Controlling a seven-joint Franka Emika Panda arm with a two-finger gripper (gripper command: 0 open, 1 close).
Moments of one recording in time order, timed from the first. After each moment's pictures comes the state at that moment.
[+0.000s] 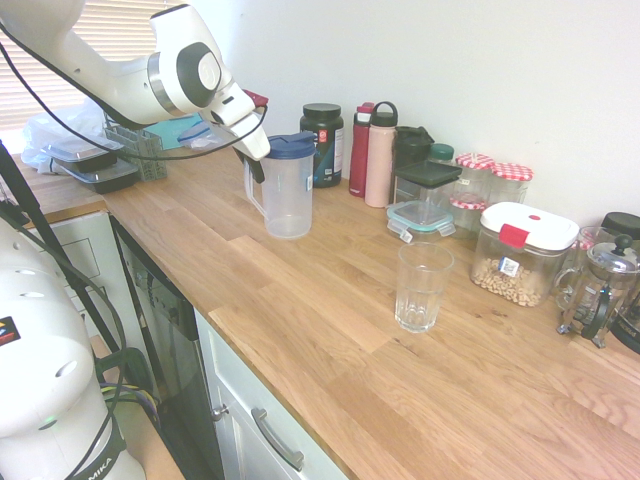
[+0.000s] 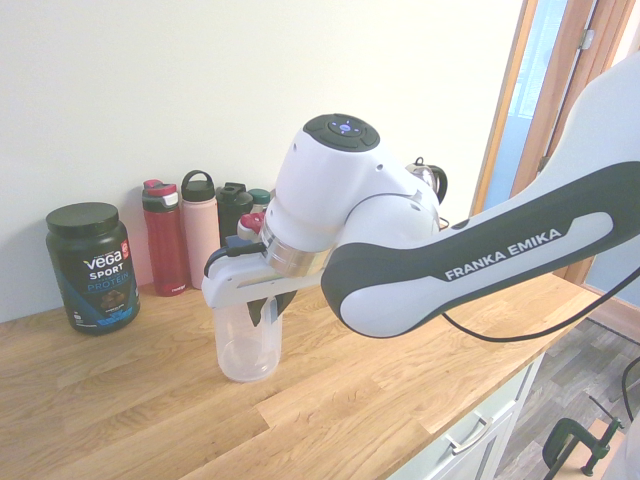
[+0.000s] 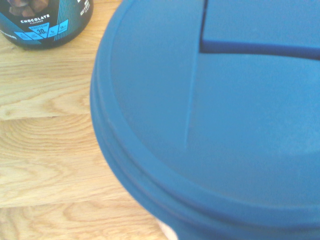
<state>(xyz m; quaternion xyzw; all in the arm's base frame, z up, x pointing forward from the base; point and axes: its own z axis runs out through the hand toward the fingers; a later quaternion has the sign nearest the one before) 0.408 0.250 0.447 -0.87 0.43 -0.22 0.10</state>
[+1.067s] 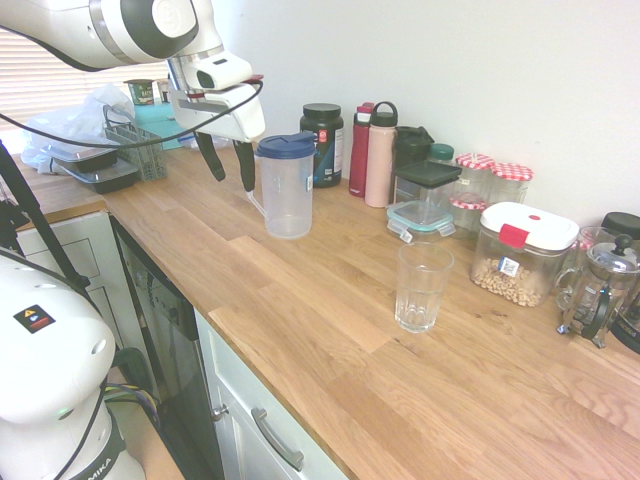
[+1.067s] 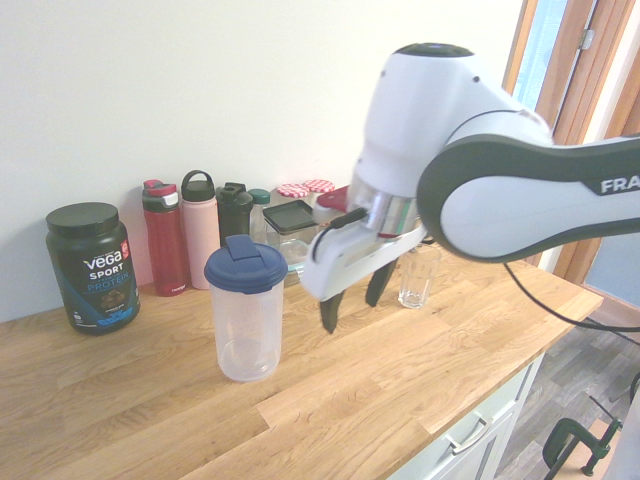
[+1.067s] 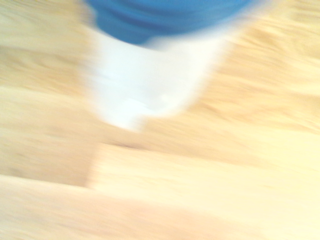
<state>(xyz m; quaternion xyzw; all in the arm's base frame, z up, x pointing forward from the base) 0.323 0.144 0.504 -0.93 0.35 -0.12 0.01</state>
